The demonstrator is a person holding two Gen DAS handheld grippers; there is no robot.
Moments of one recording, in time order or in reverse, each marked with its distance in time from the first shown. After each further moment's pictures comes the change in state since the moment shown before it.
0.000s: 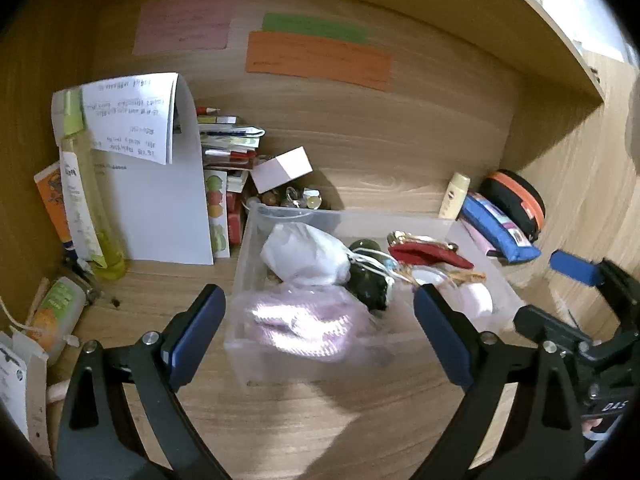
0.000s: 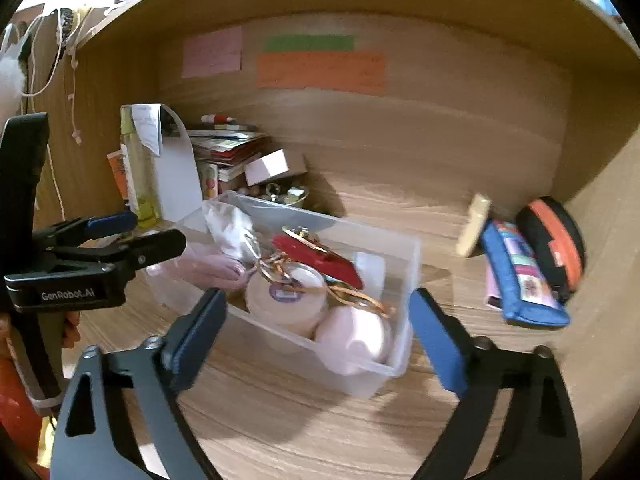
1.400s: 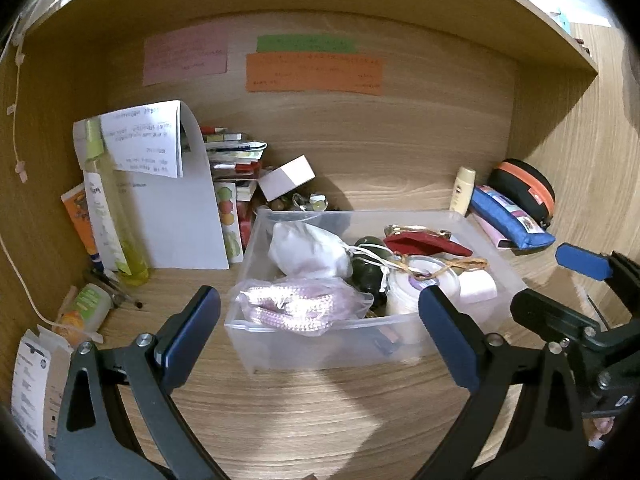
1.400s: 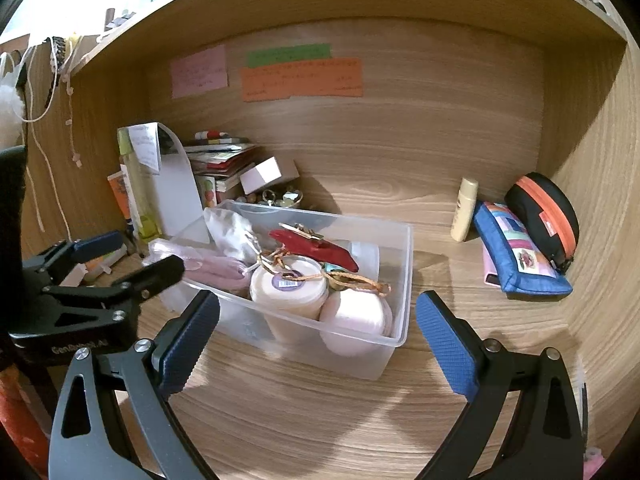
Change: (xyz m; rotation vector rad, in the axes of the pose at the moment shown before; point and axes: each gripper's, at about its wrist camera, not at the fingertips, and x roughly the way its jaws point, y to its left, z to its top) left arm -0.016 -0.026 -0.011 0.067 -0.050 0.105; right arm -0.010 -0.005 -0.009 0.098 -0.028 0.029
